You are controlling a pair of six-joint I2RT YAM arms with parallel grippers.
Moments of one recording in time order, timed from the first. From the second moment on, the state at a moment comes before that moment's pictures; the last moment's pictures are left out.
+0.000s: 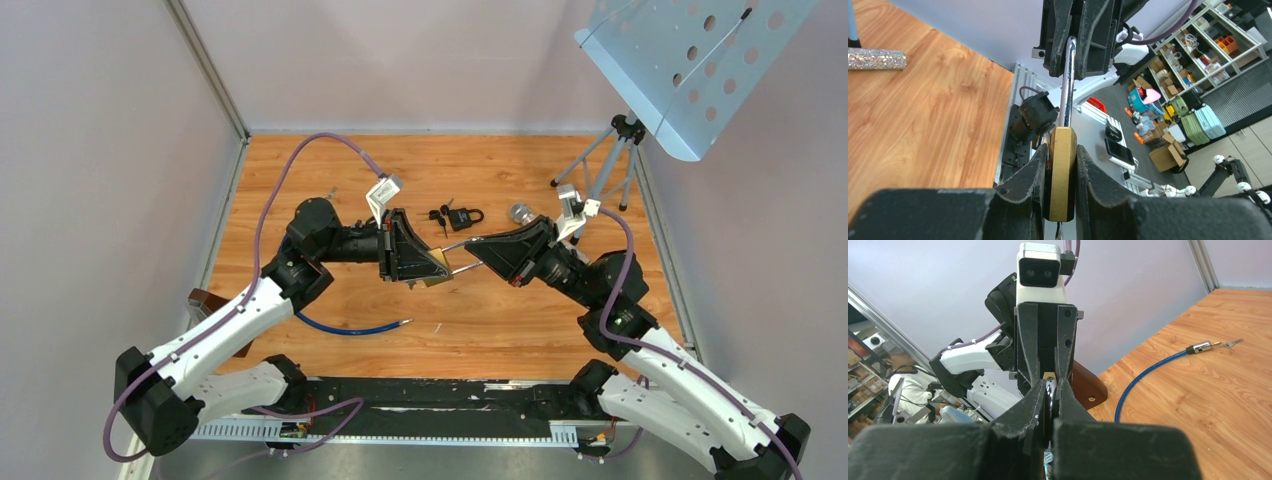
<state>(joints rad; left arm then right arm) -0.71 1.05 0.88 0.28 0.89 -0.76 0.75 0.72 0.65 0.41 -0.38 0.77</state>
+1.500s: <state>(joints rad) -0.70 1.09 0.82 0.57 0.73 -0.95 0.85 0.83 0.52 0.85 -0.01 0.92</state>
